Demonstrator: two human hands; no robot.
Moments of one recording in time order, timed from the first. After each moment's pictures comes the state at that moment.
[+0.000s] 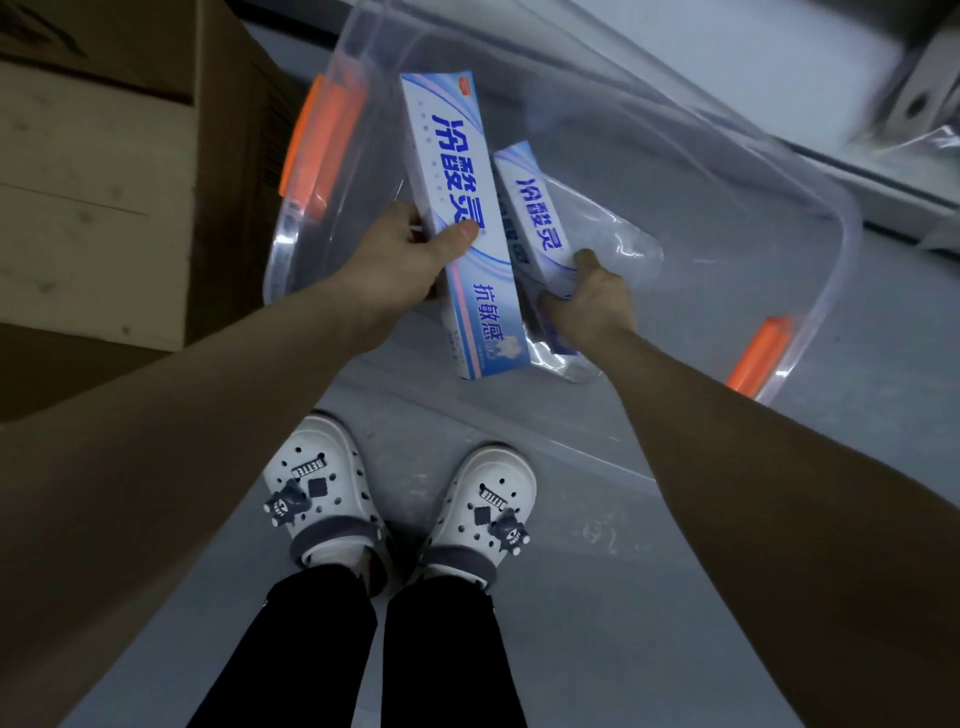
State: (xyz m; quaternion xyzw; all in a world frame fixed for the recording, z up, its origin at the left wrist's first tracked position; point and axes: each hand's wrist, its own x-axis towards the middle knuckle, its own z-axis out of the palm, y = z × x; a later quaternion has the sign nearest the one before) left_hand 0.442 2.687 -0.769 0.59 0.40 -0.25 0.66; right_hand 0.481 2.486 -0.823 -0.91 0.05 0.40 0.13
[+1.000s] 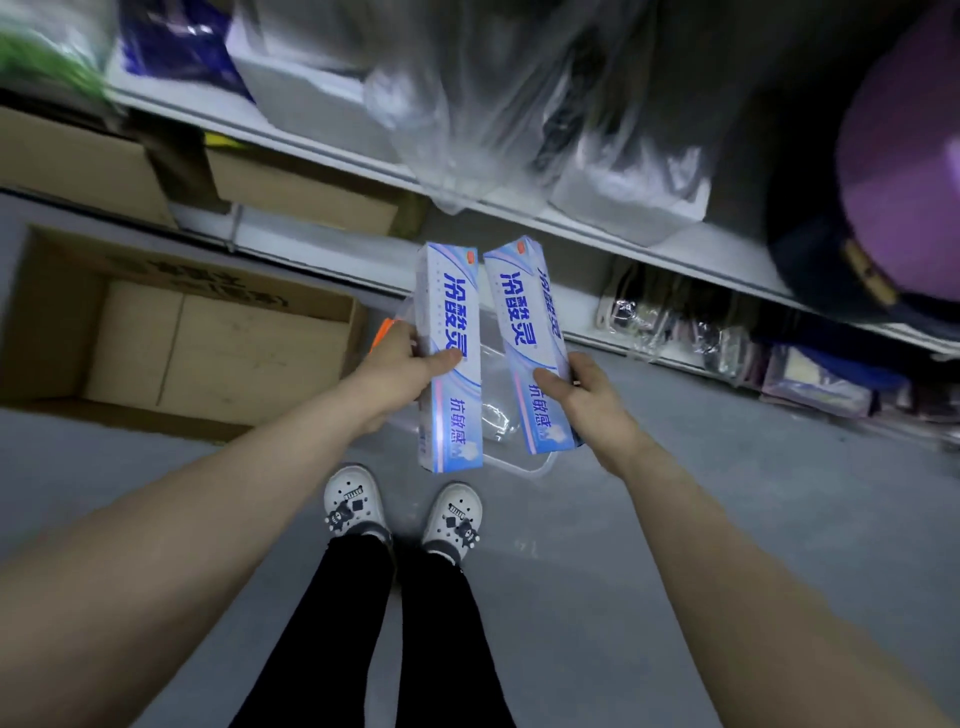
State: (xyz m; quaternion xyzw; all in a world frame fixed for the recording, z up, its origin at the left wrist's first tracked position) left_hand 0.438 2.708 -0.372 0.63 0.33 -0.26 0.65; right_hand 0.472 2.490 -0.365 -0.79 0.18 0.37 0.44
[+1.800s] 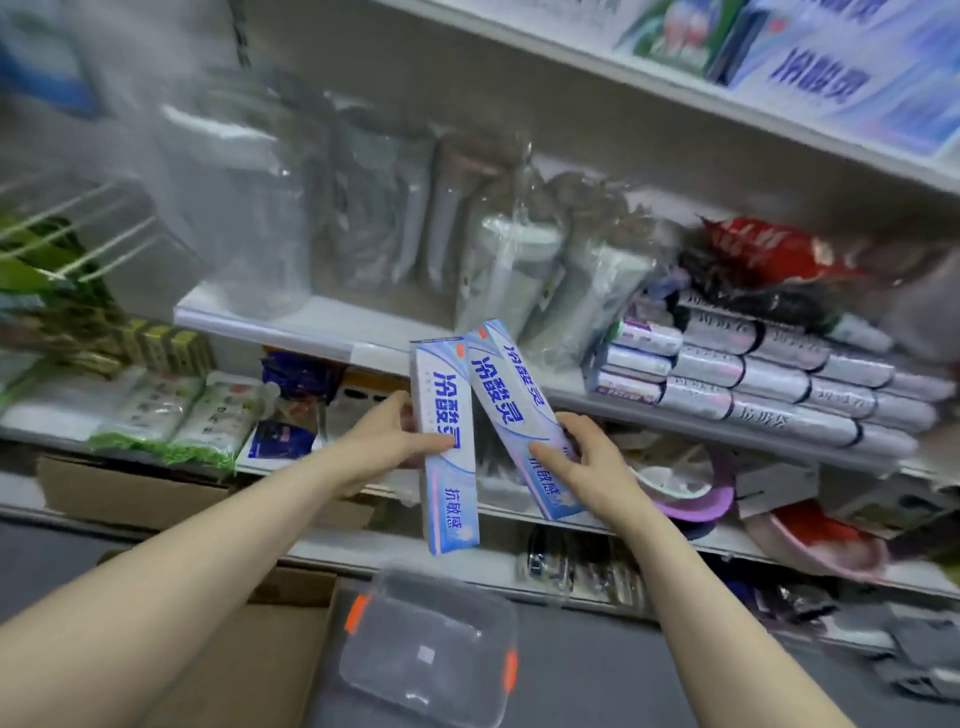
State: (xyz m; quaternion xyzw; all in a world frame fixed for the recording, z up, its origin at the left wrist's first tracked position) left_hand 0.445 2.761 0.020 0.70 0.09 -0.12 0.70; right_hand 0.471 2.500 0.038 -0.90 -0.10 0.08 0.41
